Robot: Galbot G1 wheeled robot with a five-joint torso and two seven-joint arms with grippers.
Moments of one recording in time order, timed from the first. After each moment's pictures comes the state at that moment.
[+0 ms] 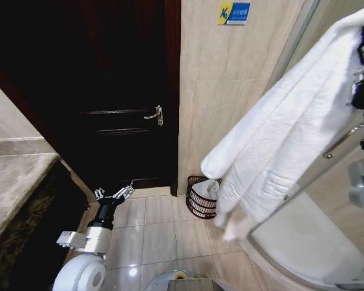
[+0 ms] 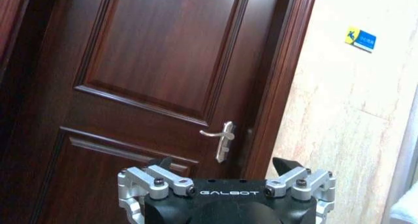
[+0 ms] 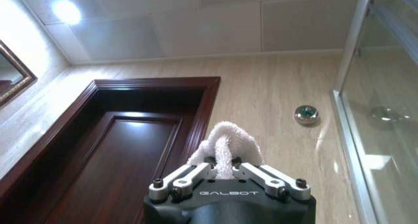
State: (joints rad) left arm 1.72 -1.38 -0.65 -2.40 -0.51 0.00 0.05; right arm -1.22 0.74 1.13 2.41 0.98 0.13 -0.05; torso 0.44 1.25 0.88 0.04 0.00
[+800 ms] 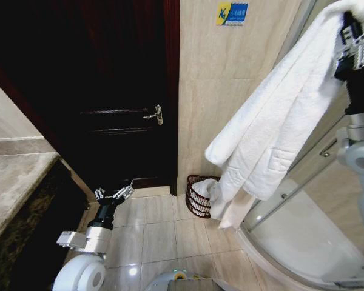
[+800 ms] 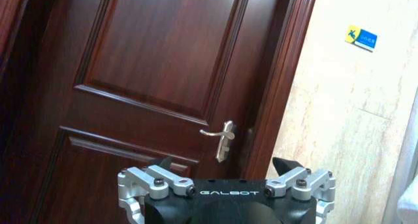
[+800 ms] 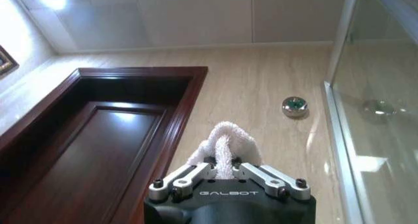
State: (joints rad) left arm 1.72 -1.38 -0.65 -2.40 -0.51 0.00 0.05; right arm -0.86 0.65 0.89 2.11 0.96 0.14 -0.12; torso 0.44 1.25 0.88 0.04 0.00
